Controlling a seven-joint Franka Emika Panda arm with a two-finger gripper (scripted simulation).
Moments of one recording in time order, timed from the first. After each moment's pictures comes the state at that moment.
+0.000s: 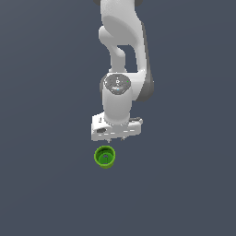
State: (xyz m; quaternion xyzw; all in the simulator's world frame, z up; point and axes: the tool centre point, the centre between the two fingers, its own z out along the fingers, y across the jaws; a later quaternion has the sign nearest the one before) arm 0.048 -0.008 0.135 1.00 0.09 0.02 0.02
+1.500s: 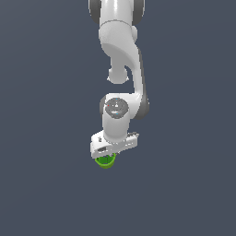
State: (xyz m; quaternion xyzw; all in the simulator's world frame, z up) arm 0.088 -0.017 0.073 0.99 0.16 0.04 0.03
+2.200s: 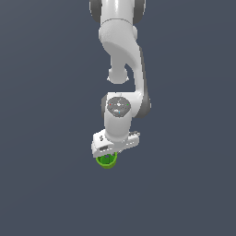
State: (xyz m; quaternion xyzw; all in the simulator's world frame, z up) arm 0.085 -0.011 0.077 0.99 0.16 0.04 0.03
